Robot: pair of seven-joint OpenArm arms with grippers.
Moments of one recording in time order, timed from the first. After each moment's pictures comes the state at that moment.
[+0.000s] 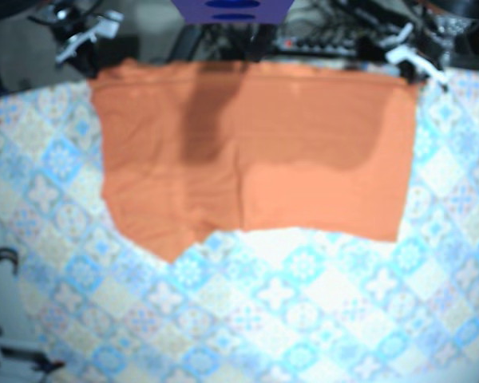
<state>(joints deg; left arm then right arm) 46.7 -33.0 -7.2 88.0 48.4 -7.4 -4.0 -46.9 12.9 22.3 88.2 -74.4 -2.8 31.5</state>
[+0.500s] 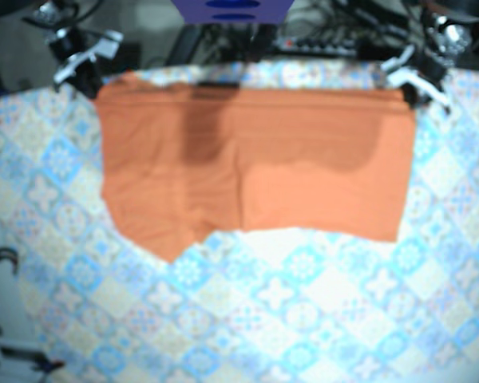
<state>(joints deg) 40.9 -32.8 -7.2 88.0 48.9 -7.8 -3.6 -41.8 12.9 22.2 88.2 -74.6 0.6 31.5</state>
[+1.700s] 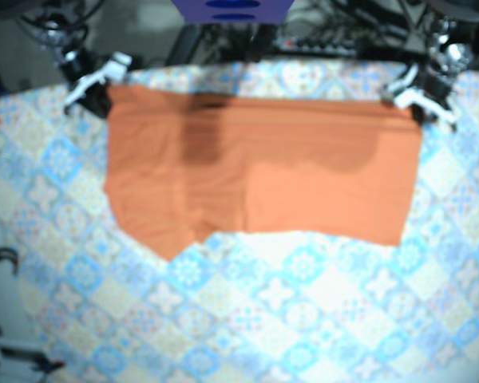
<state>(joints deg) 33.1 -32.5 -7.1 82.7 48.8 -8.1 -1.6 -33.0 12.9 19.0 82.4 -74.6 1.7 31.5</state>
